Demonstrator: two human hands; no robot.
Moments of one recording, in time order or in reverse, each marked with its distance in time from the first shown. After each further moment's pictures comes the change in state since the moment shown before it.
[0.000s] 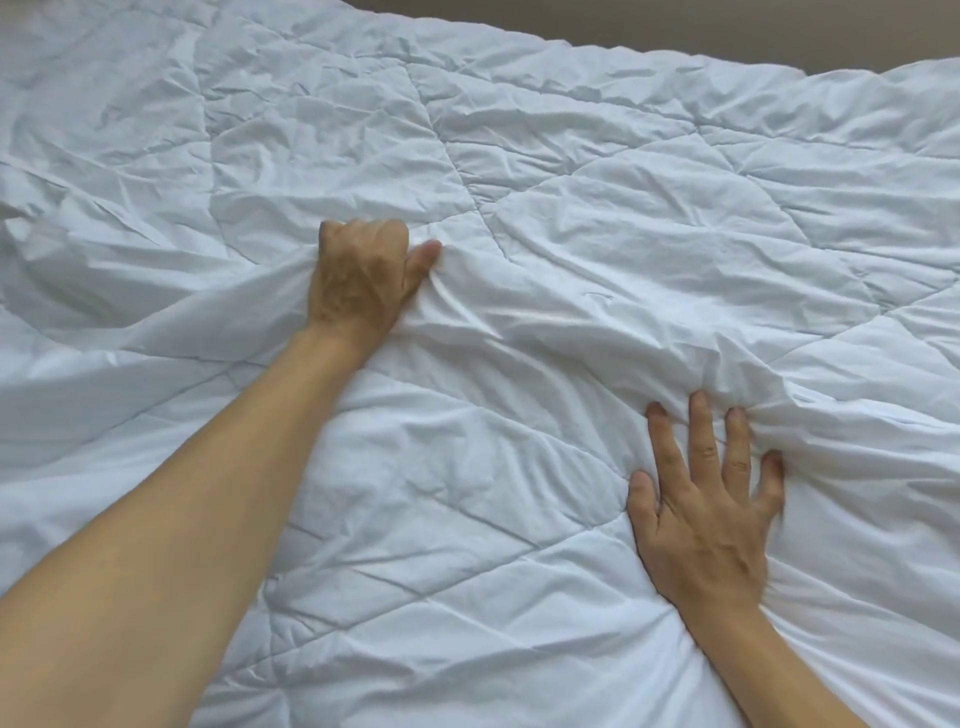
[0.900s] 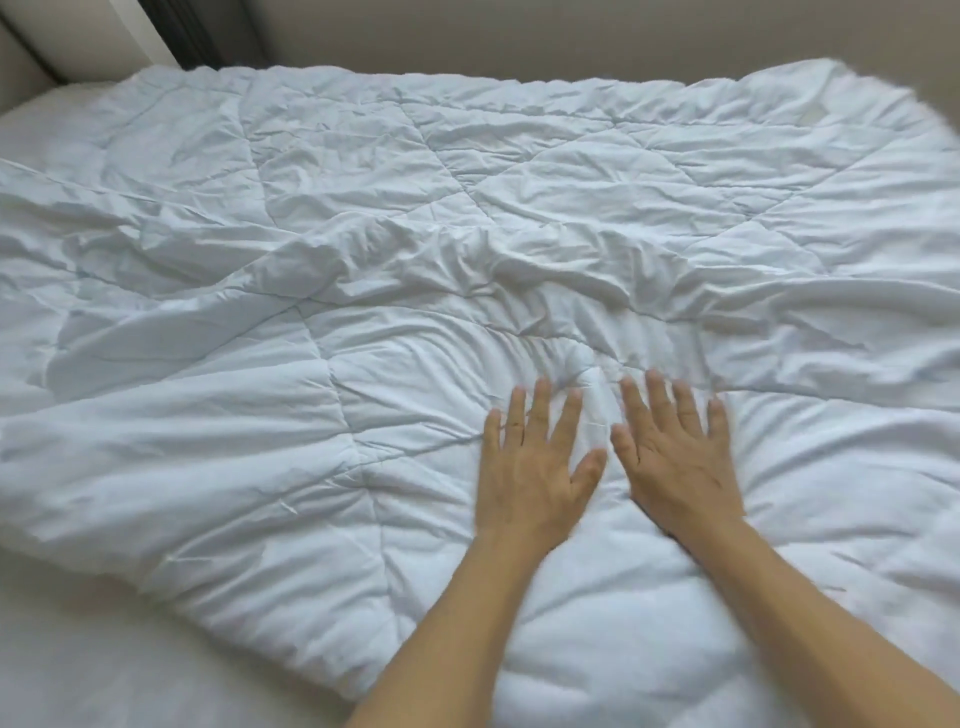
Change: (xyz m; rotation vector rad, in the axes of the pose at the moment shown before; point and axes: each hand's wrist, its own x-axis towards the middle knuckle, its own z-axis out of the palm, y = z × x) left_hand -0.272 0.214 -0.102 -0.277 -0.437 -0.031; right_hand -0.114 -0.002 -0.061 -0.006 -0.328 0.012
